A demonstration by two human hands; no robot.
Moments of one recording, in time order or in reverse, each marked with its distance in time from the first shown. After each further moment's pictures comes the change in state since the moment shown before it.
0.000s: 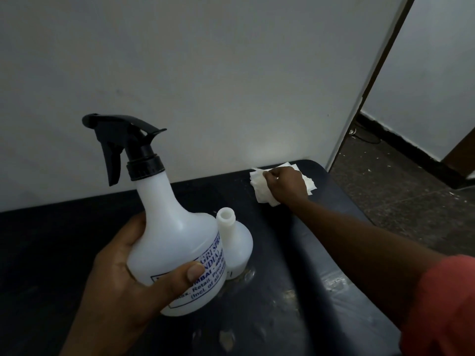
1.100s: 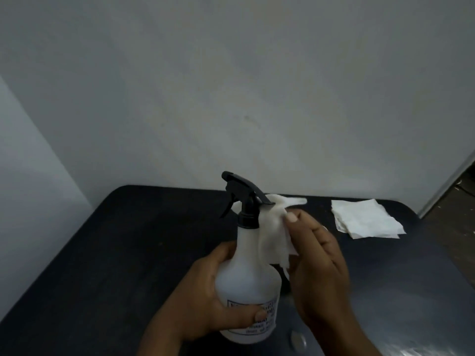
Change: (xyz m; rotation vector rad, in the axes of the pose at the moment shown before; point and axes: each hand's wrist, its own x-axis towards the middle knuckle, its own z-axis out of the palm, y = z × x) left_hand -0.052 -0.006 -0.060 0.280 -0.135 -0.191; right_hand -0.226 -0.192 -0.086 1.288 -0.418 -0.105
